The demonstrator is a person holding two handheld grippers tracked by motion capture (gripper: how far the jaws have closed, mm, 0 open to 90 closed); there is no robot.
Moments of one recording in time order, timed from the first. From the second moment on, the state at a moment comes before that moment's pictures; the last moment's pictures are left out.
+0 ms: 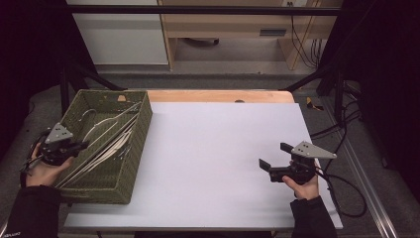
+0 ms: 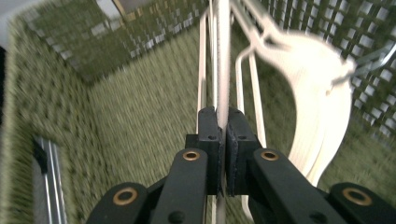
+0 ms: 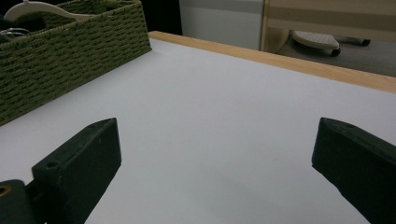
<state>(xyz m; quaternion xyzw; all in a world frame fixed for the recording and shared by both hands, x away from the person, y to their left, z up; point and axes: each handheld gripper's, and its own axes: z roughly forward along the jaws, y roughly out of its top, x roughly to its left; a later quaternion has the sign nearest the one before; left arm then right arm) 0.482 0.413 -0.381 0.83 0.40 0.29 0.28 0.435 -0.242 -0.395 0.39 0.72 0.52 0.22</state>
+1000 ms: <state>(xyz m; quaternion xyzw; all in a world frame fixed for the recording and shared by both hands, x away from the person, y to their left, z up) 0.440 0.327 -0.319 0.72 0.38 0.24 0.52 0.434 -0.243 -0.393 0.39 0.72 0.54 0.21</state>
